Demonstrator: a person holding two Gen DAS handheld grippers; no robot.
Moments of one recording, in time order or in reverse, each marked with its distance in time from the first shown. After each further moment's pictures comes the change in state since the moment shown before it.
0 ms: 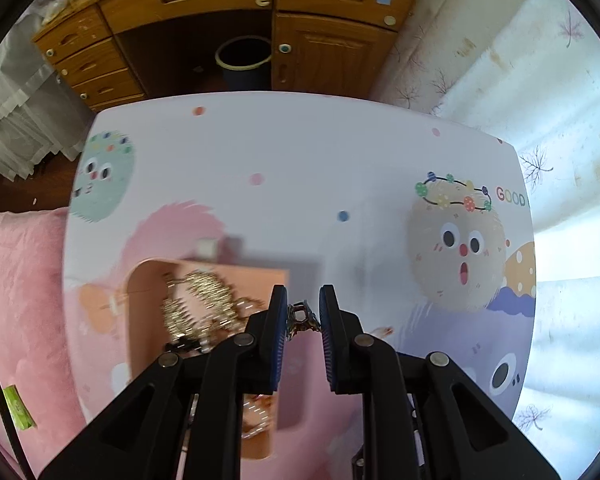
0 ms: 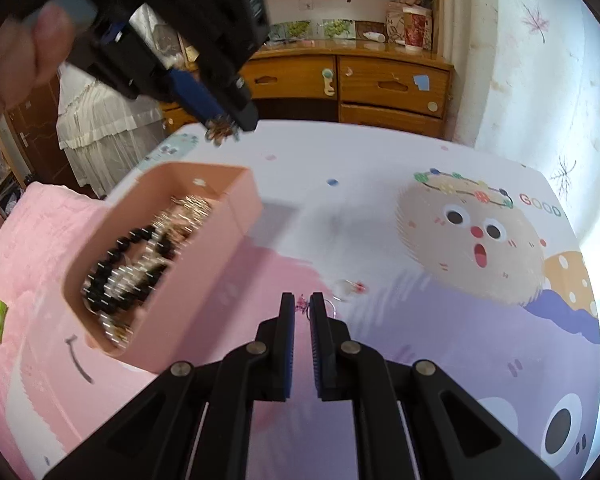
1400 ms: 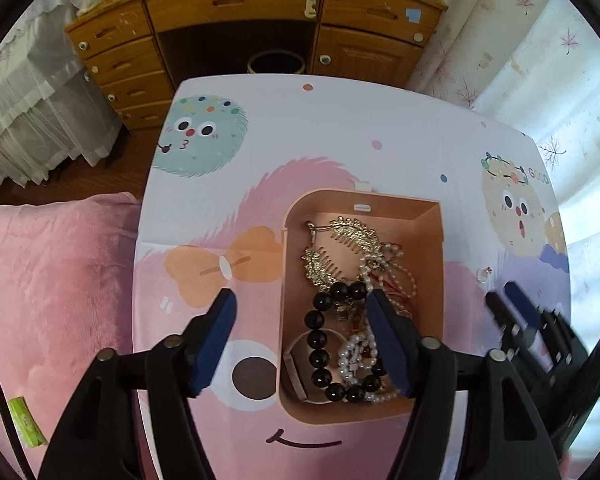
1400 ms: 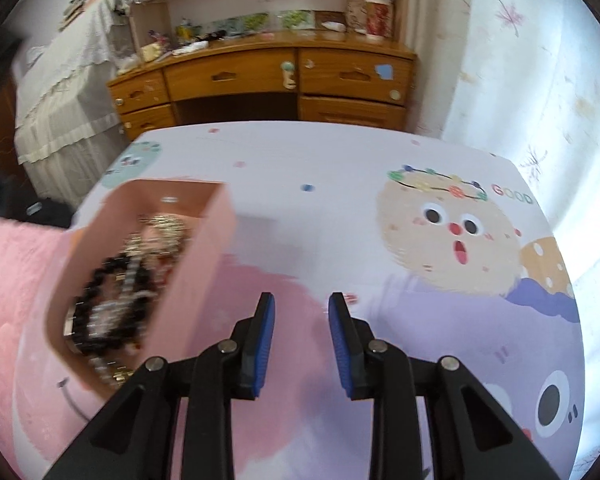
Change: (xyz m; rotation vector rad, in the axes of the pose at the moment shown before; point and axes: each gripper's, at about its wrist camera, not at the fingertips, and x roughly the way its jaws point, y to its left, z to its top) left arm -0.002 0.127 -0.071 0.027 -0.107 0.015; right arm 0.009 0.002 0.019 0.099 0.056 -0.172
